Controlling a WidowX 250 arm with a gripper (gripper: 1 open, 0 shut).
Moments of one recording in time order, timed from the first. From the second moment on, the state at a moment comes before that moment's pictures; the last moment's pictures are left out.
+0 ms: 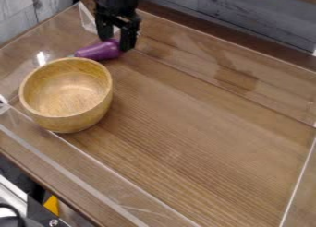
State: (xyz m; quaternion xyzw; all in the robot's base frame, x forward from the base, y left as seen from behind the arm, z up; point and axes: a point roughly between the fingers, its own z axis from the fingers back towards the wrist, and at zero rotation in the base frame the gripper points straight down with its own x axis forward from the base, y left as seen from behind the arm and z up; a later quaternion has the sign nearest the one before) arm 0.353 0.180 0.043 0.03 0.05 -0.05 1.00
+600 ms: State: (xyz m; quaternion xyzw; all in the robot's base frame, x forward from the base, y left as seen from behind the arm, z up) arm 0.364 0.196 0.031 0.02 0.03 -0.05 1.00
